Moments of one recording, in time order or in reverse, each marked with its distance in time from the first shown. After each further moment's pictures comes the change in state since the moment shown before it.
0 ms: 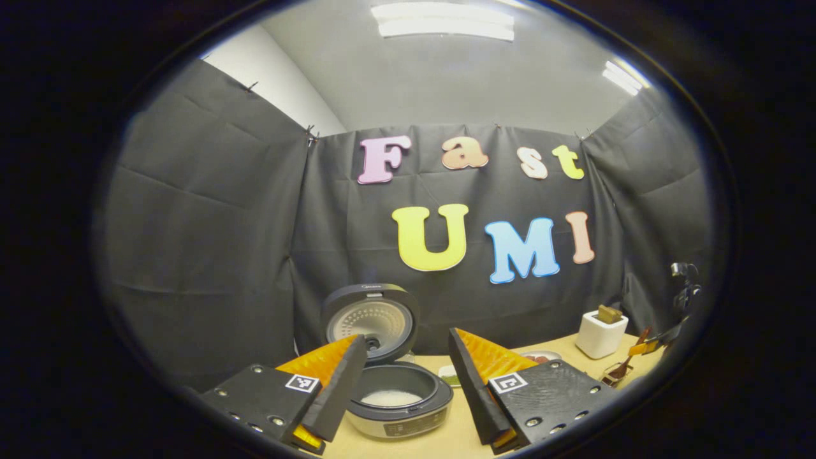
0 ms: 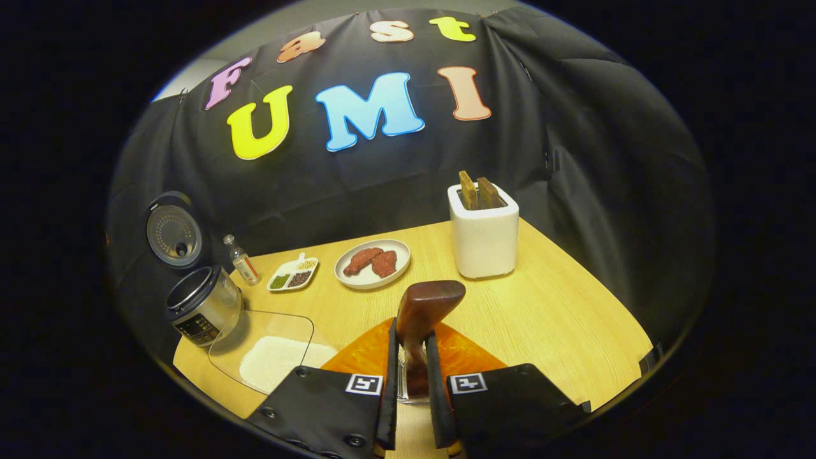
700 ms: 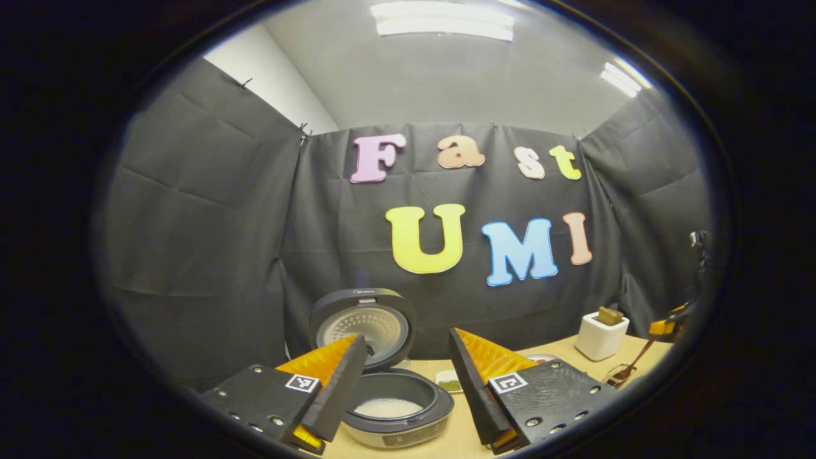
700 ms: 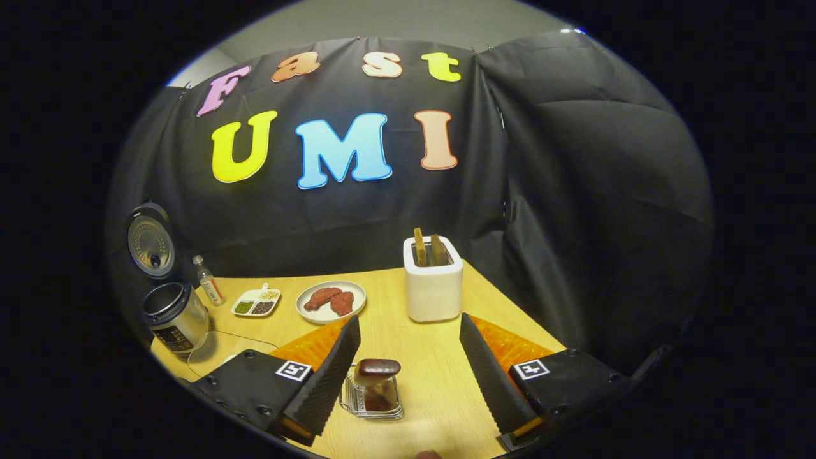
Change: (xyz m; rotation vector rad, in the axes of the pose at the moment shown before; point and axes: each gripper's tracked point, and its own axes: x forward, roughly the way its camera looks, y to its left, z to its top) left arm 0.045 0.004 -0.001 0.011 -0.008 -0.035; right arm -0.055 -0.041 0.079 -0.071 -0.227 -0.191
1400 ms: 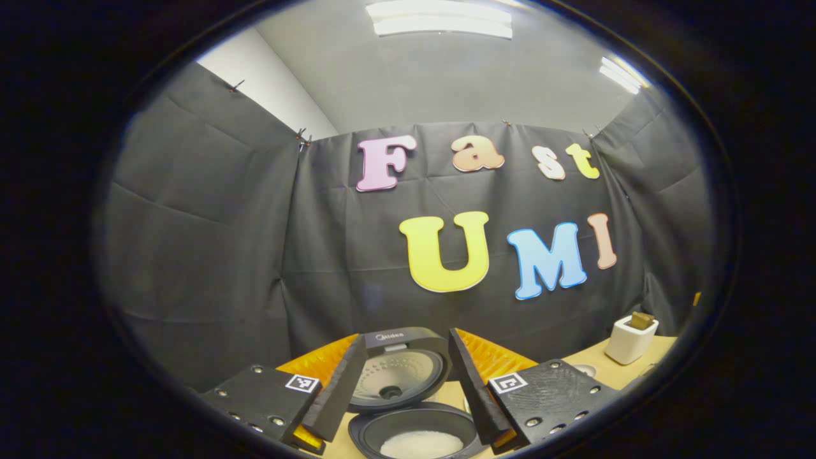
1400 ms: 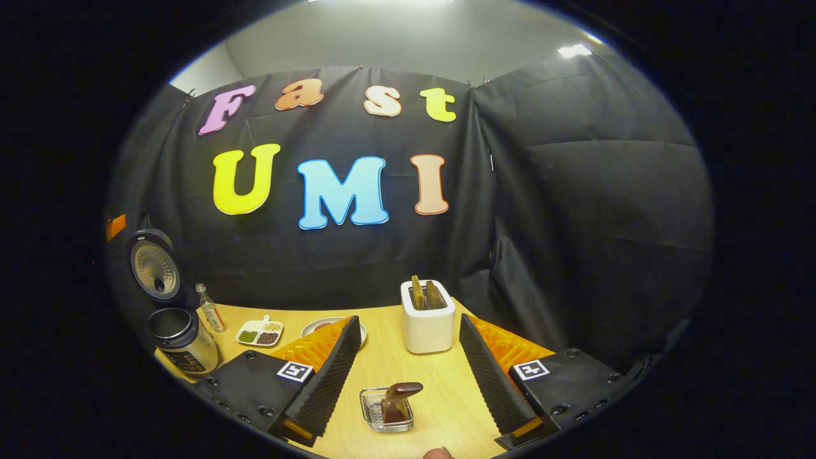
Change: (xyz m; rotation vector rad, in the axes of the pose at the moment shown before) left arm 0.129 0.059 0.034 0.035 -0.040 0.033; right arm -0.045 0.025 0.053 -0.012 -0.139 -0.070
